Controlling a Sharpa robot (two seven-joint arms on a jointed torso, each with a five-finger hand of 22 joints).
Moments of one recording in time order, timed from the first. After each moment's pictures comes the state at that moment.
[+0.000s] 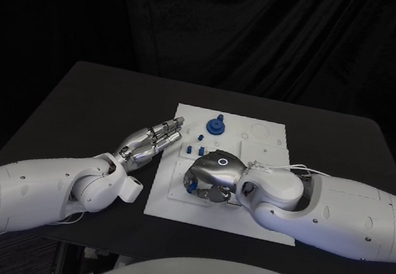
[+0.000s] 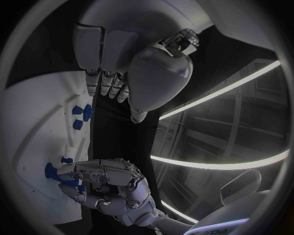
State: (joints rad) left arm 1.00 -0.84 -0.21 1.45 -0.17 -0.04 0.68; left_hand 1.51 0.29 -0.22 0.29 0.46 0.17 0.04 0.02 0.03 0.01 0.09 0.14 0.02 0.00 0.08 0.00 0.00 0.09 0.00 0.10 0.01 0.01; right arm 1.14 -0.66 -0.25 1.69 -1.81 -0.26 -0.10; right_hand 1.55 -0.10 0.30 0.13 0.29 1.01 0.13 0.20 0.38 1.05 0.08 0.38 0.16 1.44 -0.01 1.34 1.15 0.07 1.43 0.10 1.26 1.31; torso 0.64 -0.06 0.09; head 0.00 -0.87
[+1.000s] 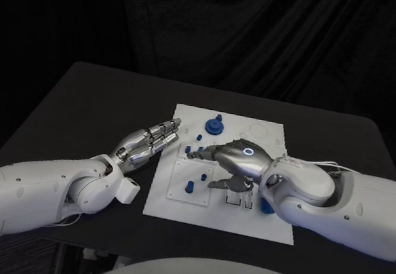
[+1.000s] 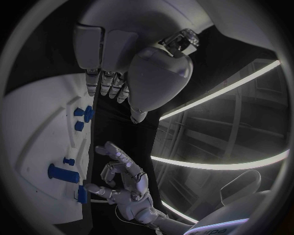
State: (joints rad) left arm 1.00 -0.84 -0.21 1.45 -0.17 -0.04 0.68; left_hand 1.51 0.29 -0.22 0.29 0.46 0.18 0.05 0.02 0.03 0.01 0.09 0.14 0.02 0.00 0.08 0.00 0.00 0.09 0.00 0.10 0.01 0.01; right arm 1.19 -0.81 -0.25 1.76 -1.79 -0.36 -0.08; right_hand 1.54 -0.17 0.11 0.29 0.13 0.48 0.00 0.06 0.17 0.54 0.10 0.39 0.21 1.35 0.01 1.27 1.03 0.09 1.35 0.11 1.07 1.31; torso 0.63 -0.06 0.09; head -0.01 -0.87
